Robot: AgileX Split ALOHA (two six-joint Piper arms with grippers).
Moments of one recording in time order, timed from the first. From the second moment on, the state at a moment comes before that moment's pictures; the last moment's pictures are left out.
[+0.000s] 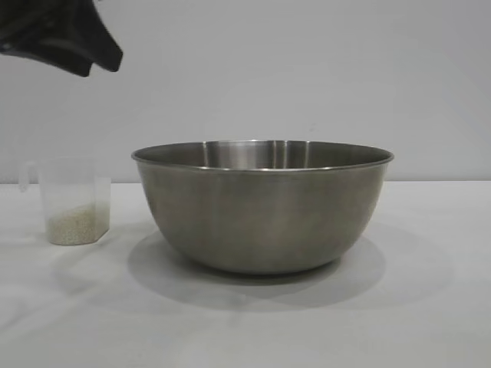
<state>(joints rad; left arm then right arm) -0.35 1.46 -0.47 0.33 -0.55 -0.26 0.01 -0.02 -0.49 0.03 1.14 -0.04</state>
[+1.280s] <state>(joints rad) -0.35 1.96 -0.27 -0.24 -1.14 0.08 0.01 -0.02 -0.49 0.03 1.14 -0.04</state>
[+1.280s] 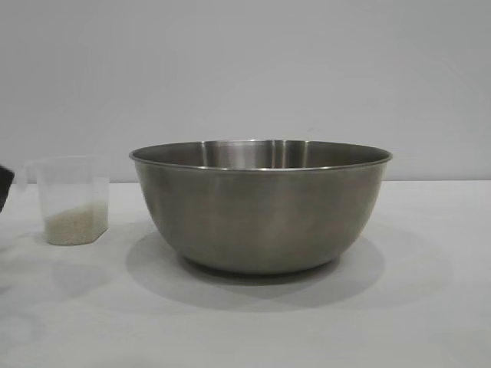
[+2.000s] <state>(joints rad) -0.35 2.08 -0.44 -0.30 -1.14 0.08 0.01 -0.02 -0.49 0.03 1.14 -0.04</state>
